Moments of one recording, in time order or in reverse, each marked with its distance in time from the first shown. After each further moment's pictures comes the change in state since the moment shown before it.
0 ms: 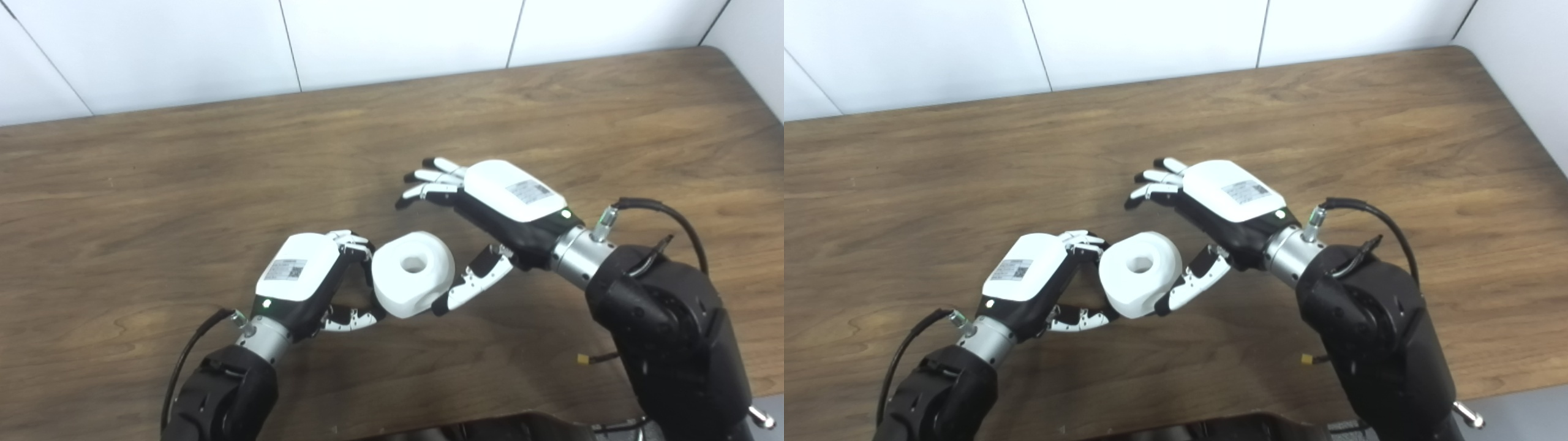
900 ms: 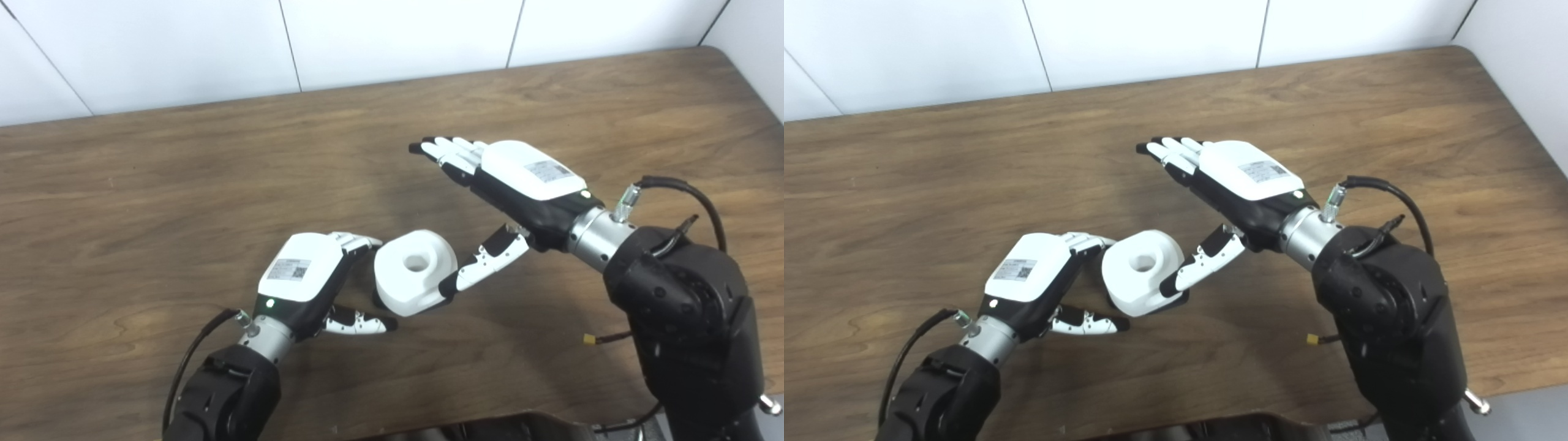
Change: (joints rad) left arm -0.018 0.010 -0.021 -0.001 0.058 0.001 -0.025; right arm -0.043 -0.010 -0.066 -0.028 0.005 0.056 0.097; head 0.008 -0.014
